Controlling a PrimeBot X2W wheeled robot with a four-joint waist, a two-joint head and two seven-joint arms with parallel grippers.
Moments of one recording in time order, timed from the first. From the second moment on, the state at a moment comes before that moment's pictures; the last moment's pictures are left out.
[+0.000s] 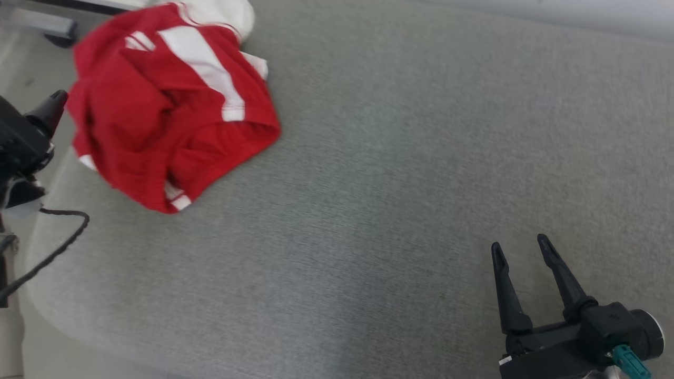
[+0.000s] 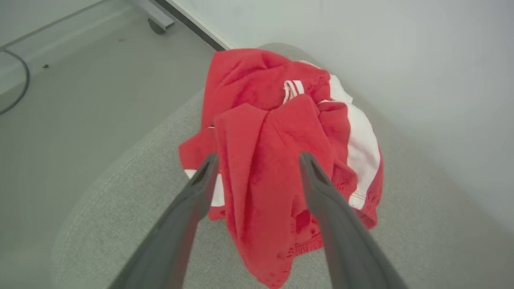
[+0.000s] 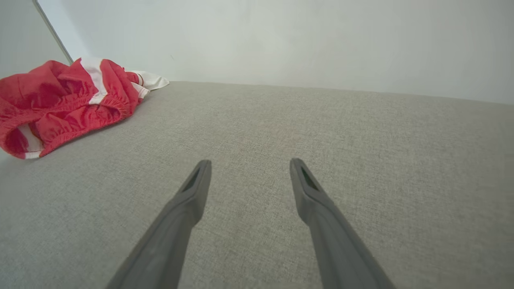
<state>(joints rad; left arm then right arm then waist) -0.88 0.35 0.13 0.53 -0.70 0.03 0.68 0.00 -0.05 0.05 -0.09 0.04 0.13 -0.11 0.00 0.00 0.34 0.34</state>
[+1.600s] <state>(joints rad) -1.01 0.39 -0.01 0.18 -0.67 0.01 0.77 -0.03 -0.05 0.05 0.14 0.24 0.13 -0.26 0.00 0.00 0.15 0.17</state>
